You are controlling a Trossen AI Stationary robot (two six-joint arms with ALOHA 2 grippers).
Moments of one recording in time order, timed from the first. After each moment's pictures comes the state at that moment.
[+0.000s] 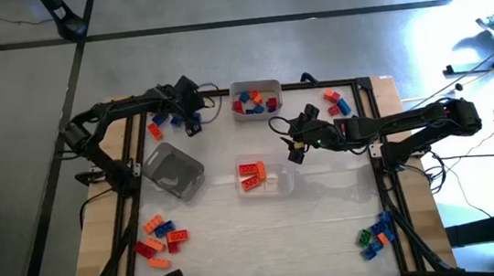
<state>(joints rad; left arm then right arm) 0.78 1.60 0.96 -0.52 -0.09 0.45 -0.04 1.28 0.81 -0.18 0.48 0.01</state>
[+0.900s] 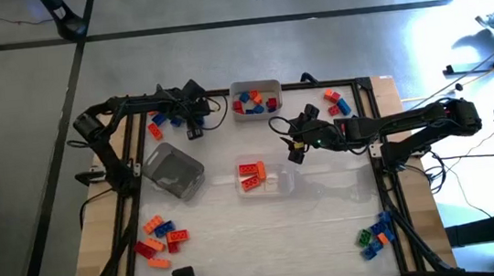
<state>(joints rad) 0.78 1.74 0.96 -0.43 -0.08 0.62 -0.04 1.28 0.81 -0.18 0.48 0.01</state>
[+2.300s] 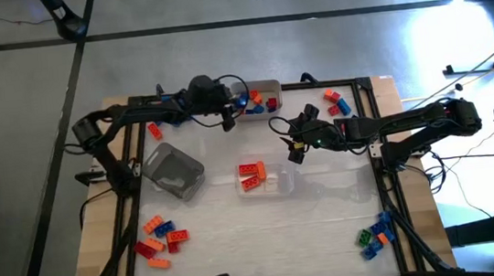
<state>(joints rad) 0.59 1.69 0.96 0.25 0.21 0.26 -0.04 1.28 0.81 -0.18 0.48 0.00</state>
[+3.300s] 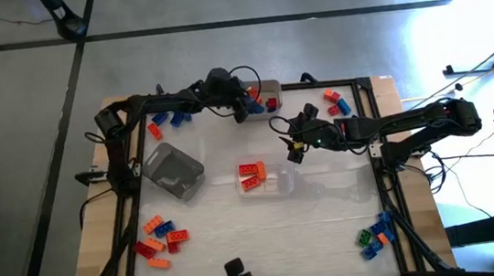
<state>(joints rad) 0.60 1.90 1.21 0.11 0.16 0.18 -0.04 1.28 0.81 -0.16 0.48 -0.01</state>
